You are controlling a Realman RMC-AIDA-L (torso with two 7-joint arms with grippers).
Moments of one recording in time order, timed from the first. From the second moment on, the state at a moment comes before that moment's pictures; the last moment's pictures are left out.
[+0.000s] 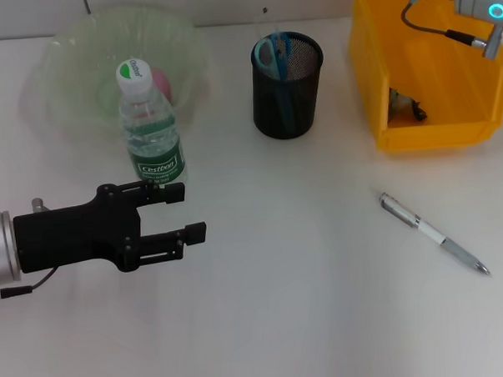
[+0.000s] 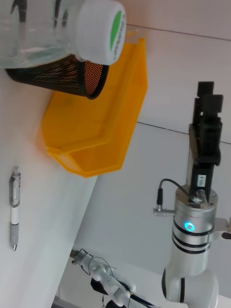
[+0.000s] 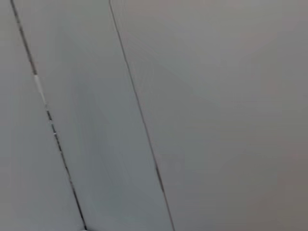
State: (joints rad) left arm -0.37 -2.03 0.97 0.62 1.74 1.59 -1.28; right arm 0.67 2.07 -1.00 -0.76 -1.54 -1.05 1.62
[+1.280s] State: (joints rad) left arm -0.39 -2.02 1.03 0.63 1.79 1.64 -1.28; right arm 0.61 2.09 -1.25 -1.45 -2.69 -1.76 2.62
